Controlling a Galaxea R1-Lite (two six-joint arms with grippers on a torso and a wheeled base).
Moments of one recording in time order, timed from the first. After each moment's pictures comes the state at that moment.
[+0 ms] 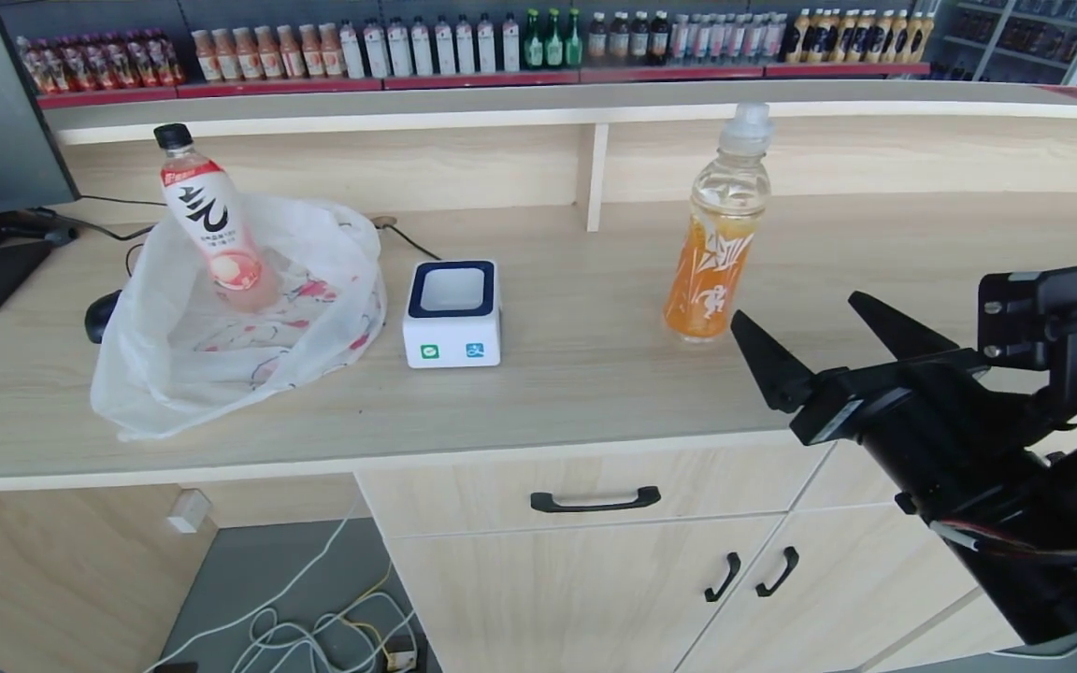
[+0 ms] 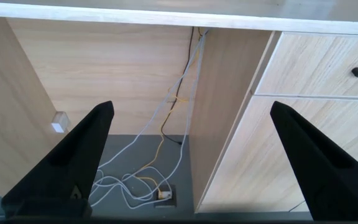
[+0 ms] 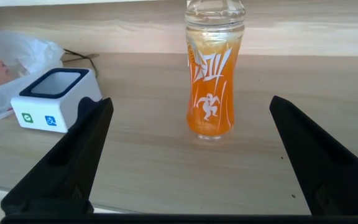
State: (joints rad) left arm 0.00 0.00 0.00 0.00 0.00 0.00; right arm 0.64 1.62 -0.39 -1.57 -0.35 -0.13
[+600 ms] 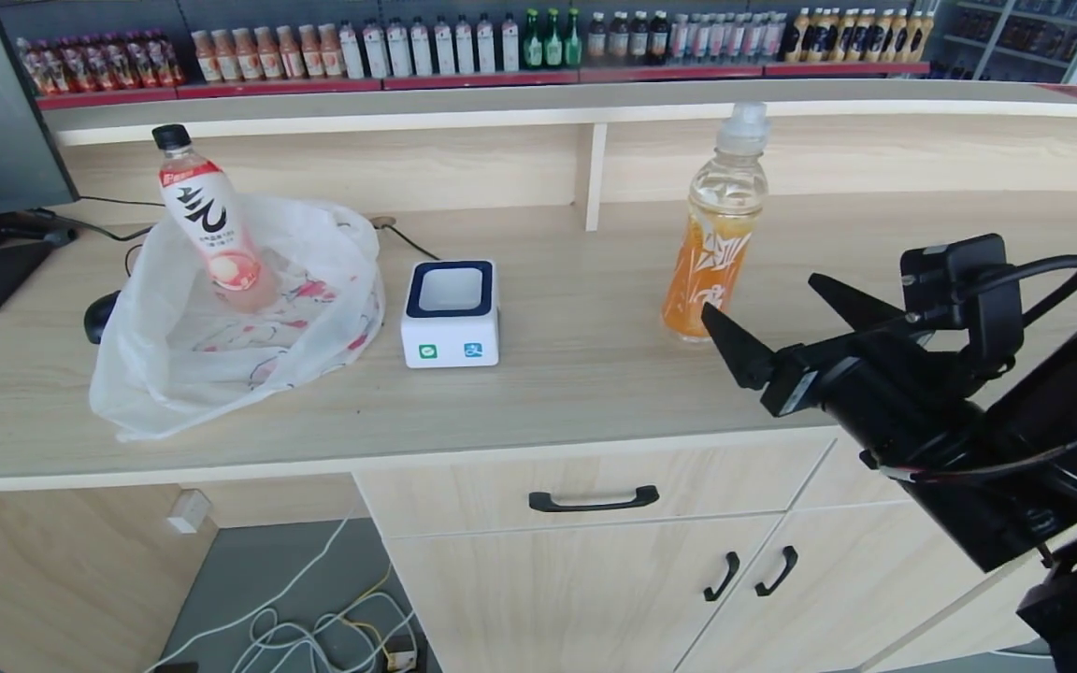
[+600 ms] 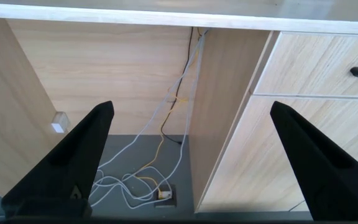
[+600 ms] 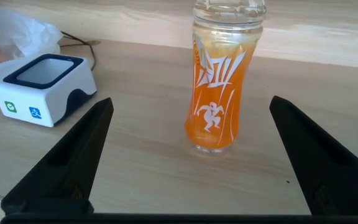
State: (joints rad) left arm 0.00 0.00 0.00 0.00 0.00 0.00; right arm 0.55 1.68 -0.53 -1.43 -0.20 -0.16
